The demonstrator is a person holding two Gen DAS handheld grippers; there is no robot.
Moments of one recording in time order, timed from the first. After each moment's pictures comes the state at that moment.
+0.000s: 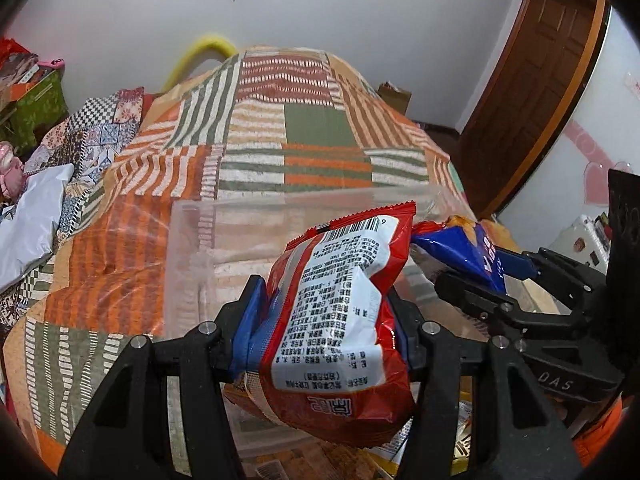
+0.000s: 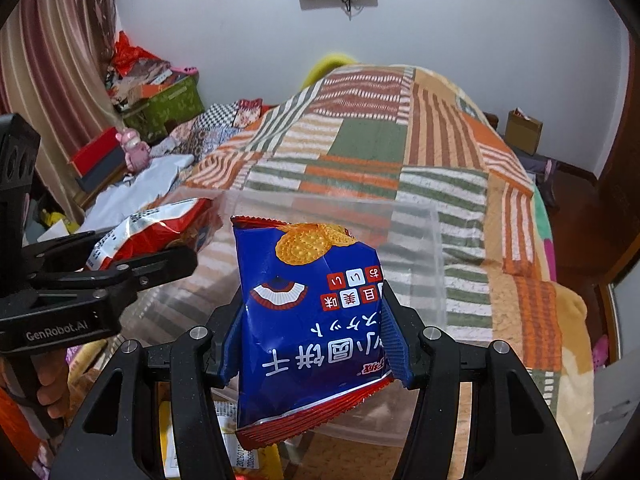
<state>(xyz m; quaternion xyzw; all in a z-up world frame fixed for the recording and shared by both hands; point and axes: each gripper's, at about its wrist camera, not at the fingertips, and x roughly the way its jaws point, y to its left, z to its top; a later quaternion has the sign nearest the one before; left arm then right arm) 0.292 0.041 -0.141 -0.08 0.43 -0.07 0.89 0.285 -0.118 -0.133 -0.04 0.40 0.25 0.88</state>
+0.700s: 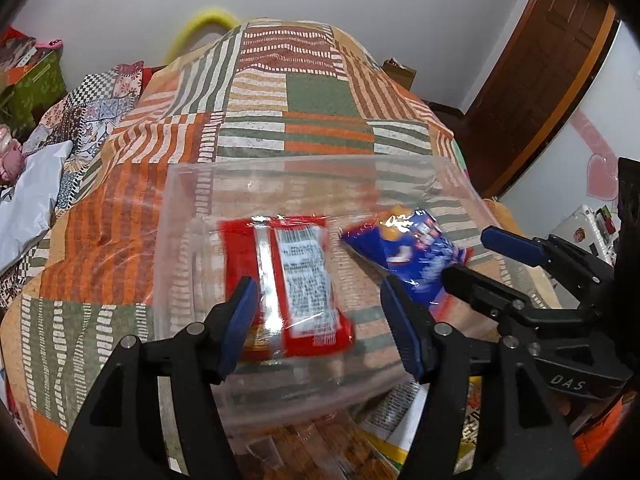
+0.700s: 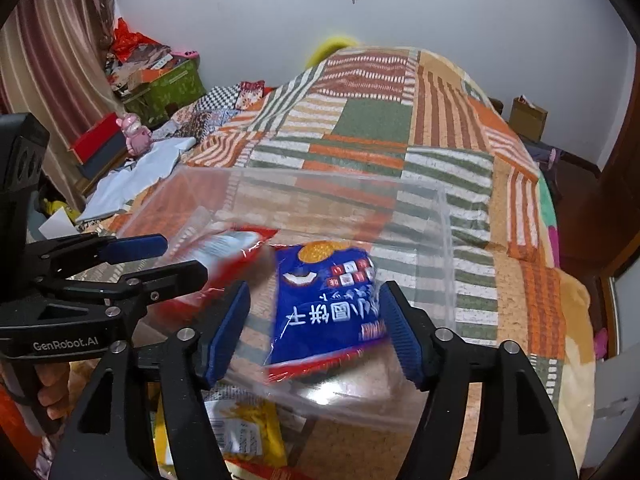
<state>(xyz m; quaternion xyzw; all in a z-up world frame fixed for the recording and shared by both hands) 0.287 0.040 -0.146 -0.09 0.47 -0.07 0.88 0.281 -0.118 -0.131 -0.04 0.43 0.26 0.87</state>
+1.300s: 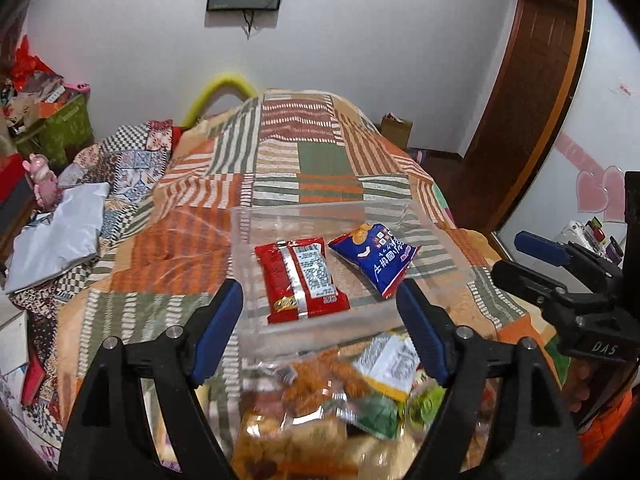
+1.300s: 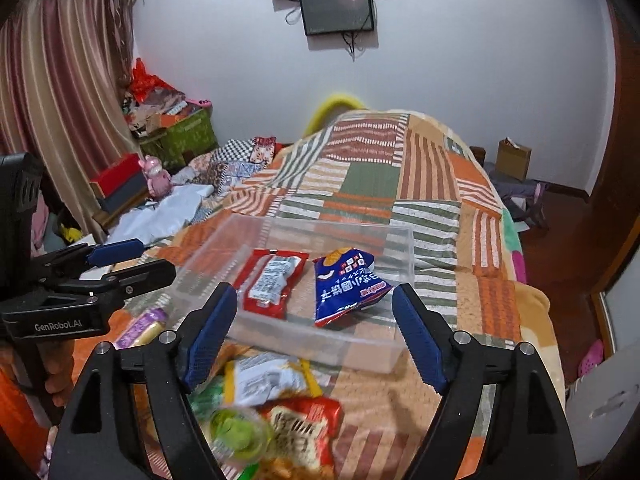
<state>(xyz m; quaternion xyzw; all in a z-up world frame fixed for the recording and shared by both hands) 0.185 0.052 -0.069 -0.07 0.37 -0.05 0.93 0.205 -0.145 -0.064 -0.02 0.34 0.26 0.90</state>
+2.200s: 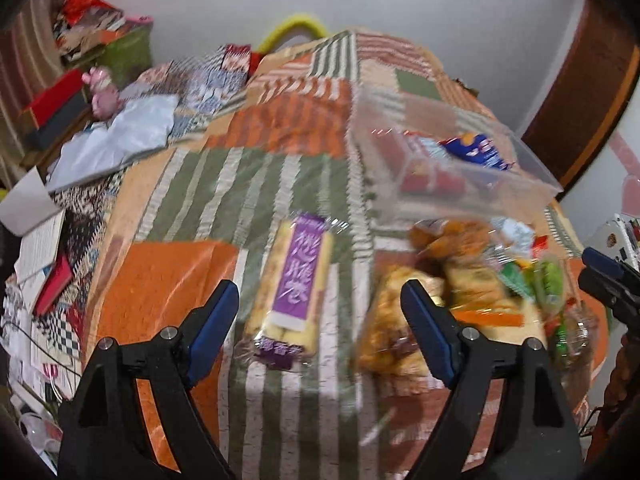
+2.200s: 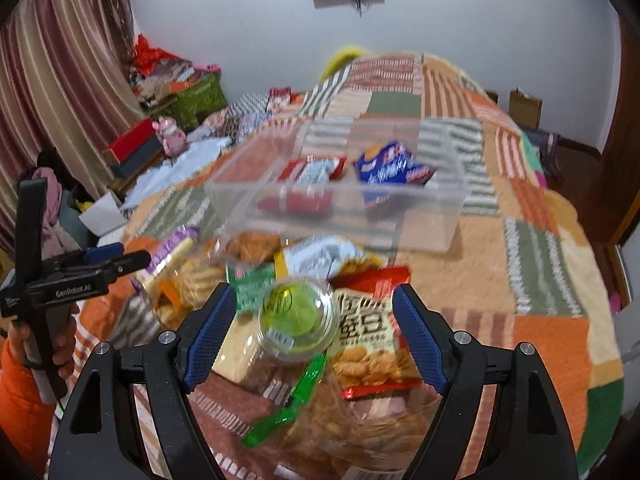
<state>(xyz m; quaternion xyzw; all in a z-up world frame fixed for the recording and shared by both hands) 0.106 0.137 -0.167 -0.11 0.46 0.05 0.88 0.148 -0.130 -0.132 -0.01 0.42 0.27 0.87</state>
